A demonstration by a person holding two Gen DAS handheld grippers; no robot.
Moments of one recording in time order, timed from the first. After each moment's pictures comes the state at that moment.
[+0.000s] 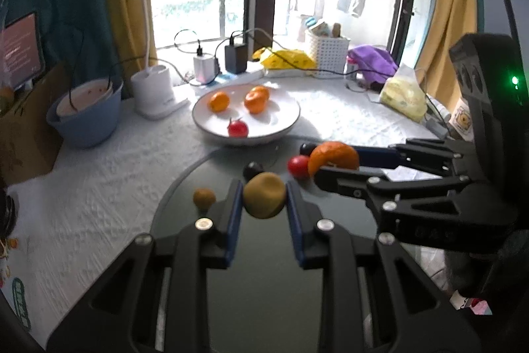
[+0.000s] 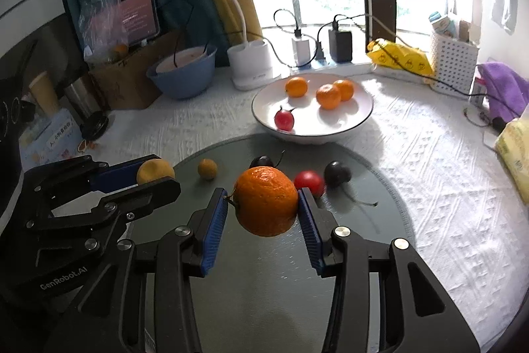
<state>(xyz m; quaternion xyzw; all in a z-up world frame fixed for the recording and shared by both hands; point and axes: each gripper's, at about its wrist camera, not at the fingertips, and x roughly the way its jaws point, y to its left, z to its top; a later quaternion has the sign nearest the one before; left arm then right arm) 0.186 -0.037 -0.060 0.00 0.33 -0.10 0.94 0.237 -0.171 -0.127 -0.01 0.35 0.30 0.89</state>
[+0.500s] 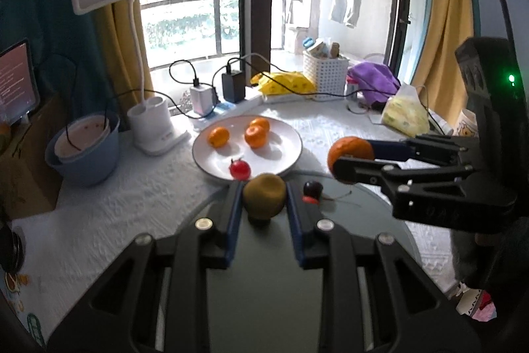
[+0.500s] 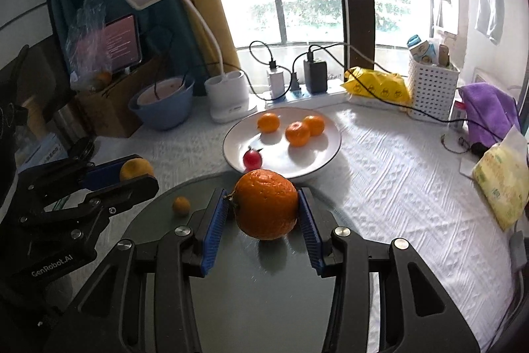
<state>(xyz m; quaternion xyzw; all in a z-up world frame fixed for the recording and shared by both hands) 0.217 -0.036 -0.035 0.02 0.30 -0.11 0.95 0.264 -0.193 -0.101 0.00 0.32 0.27 0.91</state>
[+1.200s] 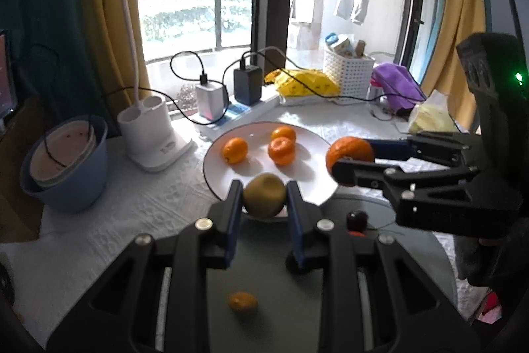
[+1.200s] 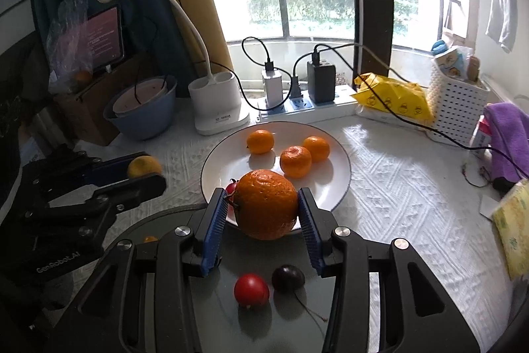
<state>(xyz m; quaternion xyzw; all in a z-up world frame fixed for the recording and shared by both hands) 0.300 -0.007 -0.058 0.01 0.32 -0.12 0.94 0.340 -0.160 -0.114 -0.03 0.34 0.28 0.90</state>
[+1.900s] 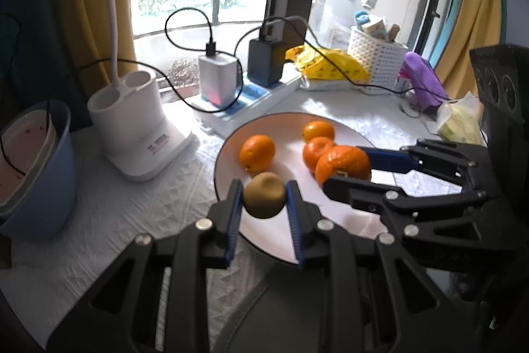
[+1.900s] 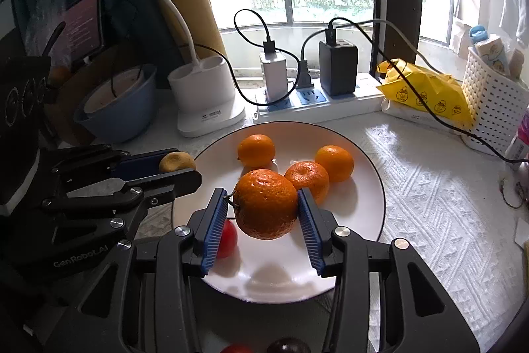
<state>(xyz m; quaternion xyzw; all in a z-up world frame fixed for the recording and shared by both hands) 0.383 0.017 -0.099 -0.02 0.37 -0.13 0.92 0.406 -0.126 -0.150 -0.03 0.36 0.28 0.89</state>
